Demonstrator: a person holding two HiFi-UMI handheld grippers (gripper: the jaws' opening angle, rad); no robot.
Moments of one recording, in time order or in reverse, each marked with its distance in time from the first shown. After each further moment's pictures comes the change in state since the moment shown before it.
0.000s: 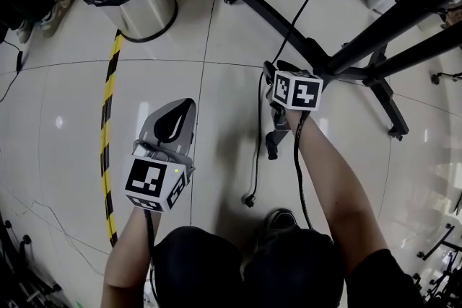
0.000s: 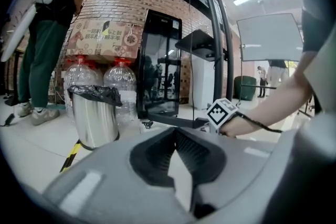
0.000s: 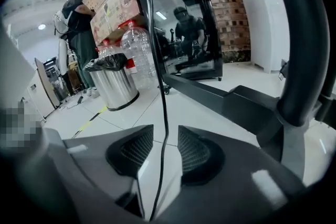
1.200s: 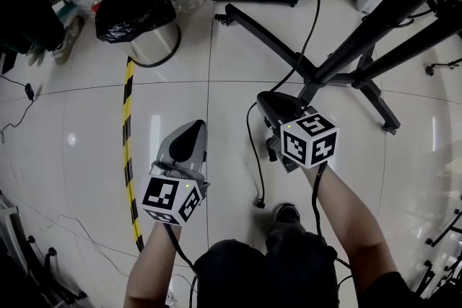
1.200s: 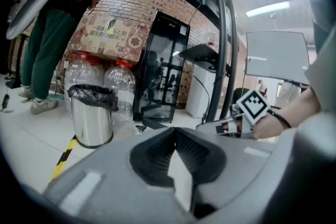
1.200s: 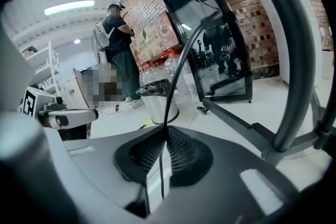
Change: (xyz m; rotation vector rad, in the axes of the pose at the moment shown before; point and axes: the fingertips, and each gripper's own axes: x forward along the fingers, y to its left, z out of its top) left arm -0.018 -0.025 0.058 -0.134 0.002 -0.026; right arm -0.146 0.106 0.060 -0.092 -0.119 0.331
